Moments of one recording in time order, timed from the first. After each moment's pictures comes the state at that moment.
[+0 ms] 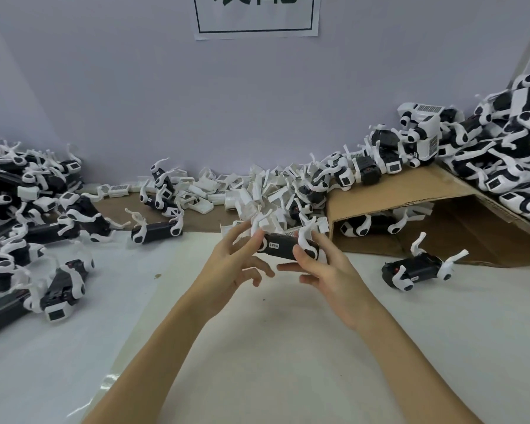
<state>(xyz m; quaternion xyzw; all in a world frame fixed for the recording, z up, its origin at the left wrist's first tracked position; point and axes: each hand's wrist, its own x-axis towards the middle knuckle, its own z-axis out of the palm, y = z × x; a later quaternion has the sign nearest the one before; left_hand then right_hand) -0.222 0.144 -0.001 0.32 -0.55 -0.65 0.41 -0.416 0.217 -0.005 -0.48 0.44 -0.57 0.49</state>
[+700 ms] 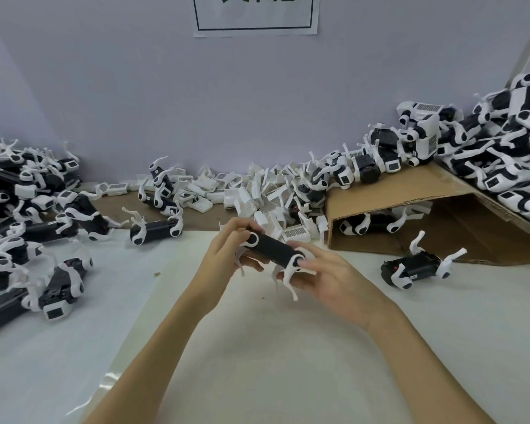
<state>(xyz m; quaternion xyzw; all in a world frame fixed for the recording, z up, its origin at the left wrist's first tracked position) -0.217 0.135 -0.003 0.29 -0.60 -0.59 0.46 -0.428 0.218 -0.004 -0.42 0.37 -0.54 0.64</state>
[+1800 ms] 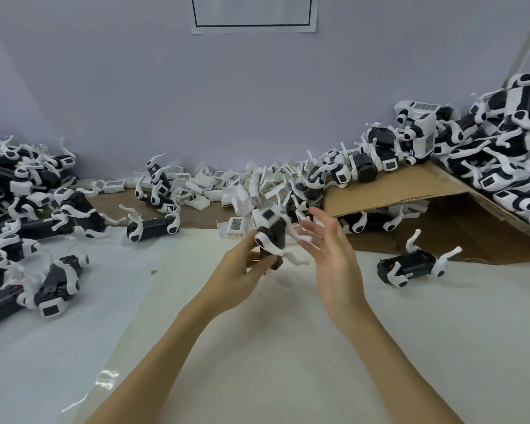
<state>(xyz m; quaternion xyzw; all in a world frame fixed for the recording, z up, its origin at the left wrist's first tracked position) -0.229 0.142 -0.028 0.33 -0.77 -0.39 0.38 -0.406 0.216 -0.004 -0.45 0.42 -0.70 0.37</state>
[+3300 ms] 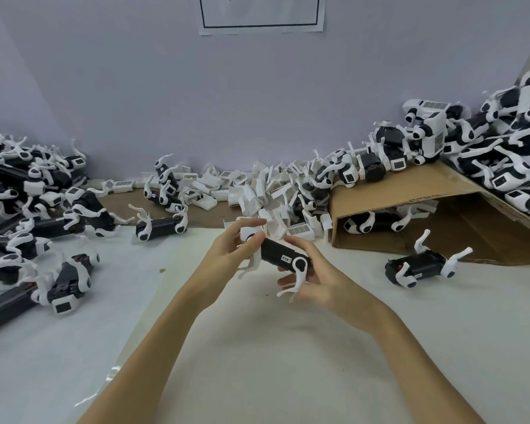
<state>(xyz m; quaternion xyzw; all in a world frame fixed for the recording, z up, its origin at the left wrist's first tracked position) -0.206 0.137 -0.002 0.33 -0.67 -0.54 0.39 -0.422 0.225 -0.010 -0.63 0.52 -0.38 0.44</state>
